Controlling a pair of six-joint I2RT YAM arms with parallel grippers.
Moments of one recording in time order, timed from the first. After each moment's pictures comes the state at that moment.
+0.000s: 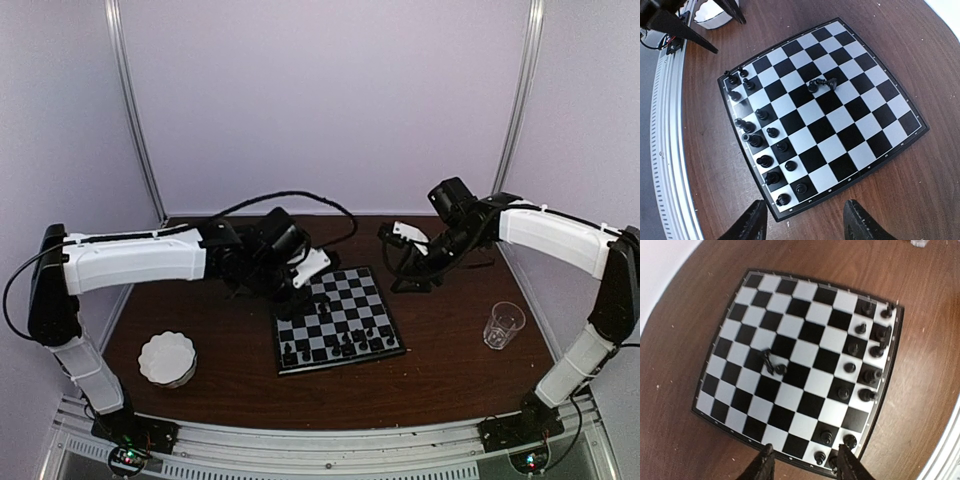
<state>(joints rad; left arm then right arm) -0.99 1.71 1.37 -0.66 -0.07 0.11 0.49 1.57 1.29 -0.79 -0.55 -0.58</state>
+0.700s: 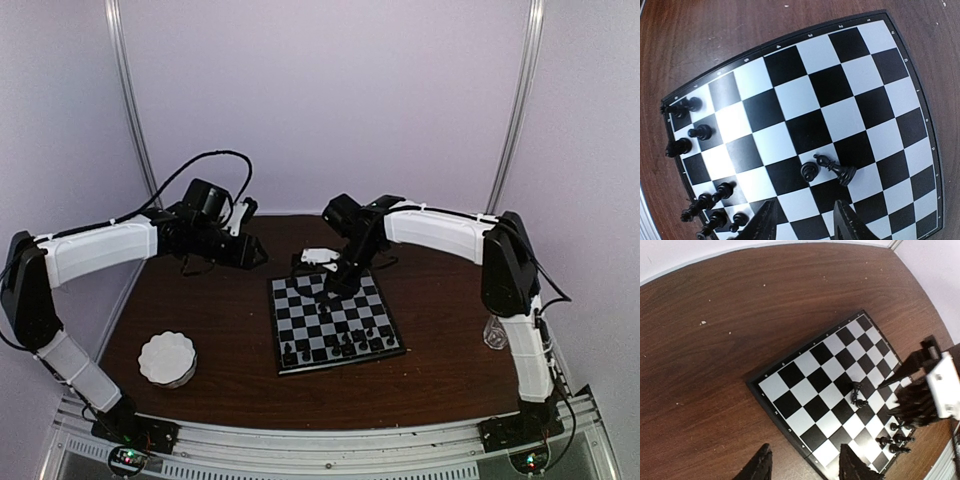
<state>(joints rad) -0.56 1.57 1.19 -0.41 0.17 -0.24 0.76 2.21 1.95 -0.95 -0.30 -0.58</state>
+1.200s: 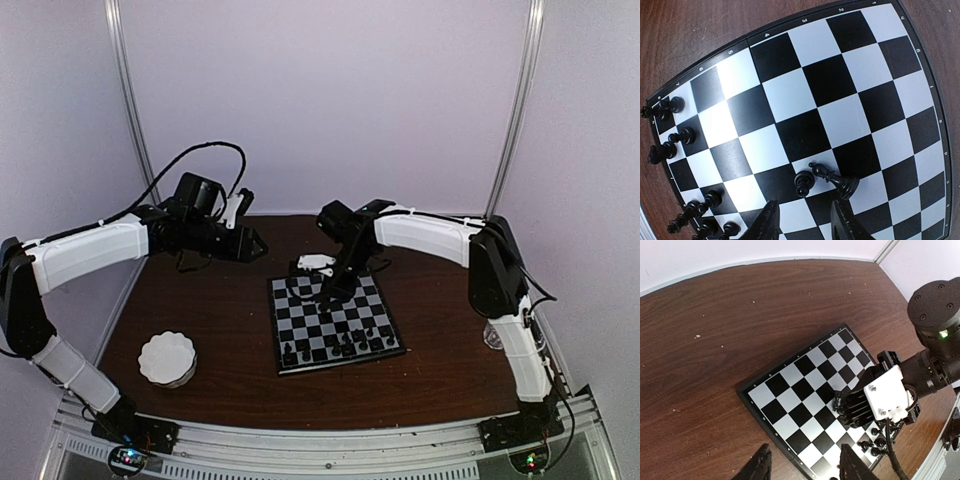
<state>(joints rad) -0.56 1.50 1.19 -0.39 0.21 -0.28 0.78 2.32 2.06 -1.01 -0.27 -0.57</state>
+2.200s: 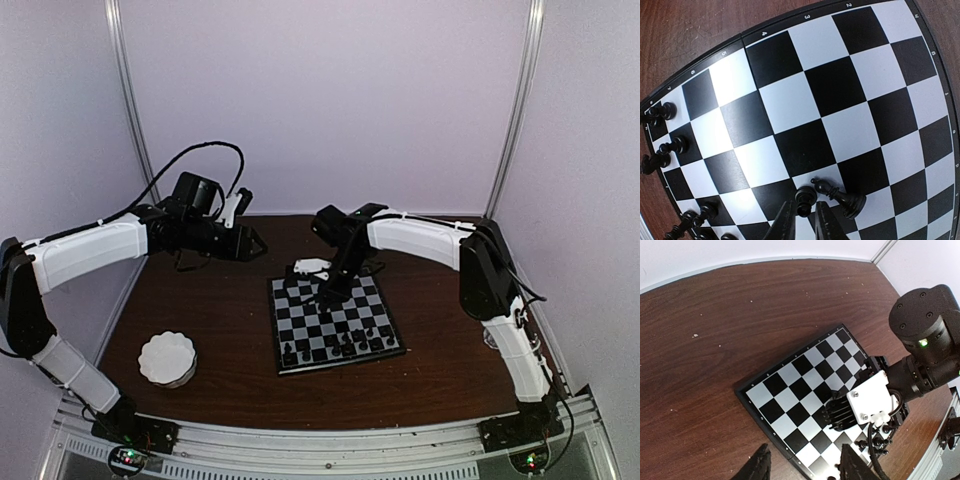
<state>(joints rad) -0.54 1.50 1.19 -0.39 0.25 -0.28 0.79 2.38 2.12 -1.03 -0.27 -0.57</state>
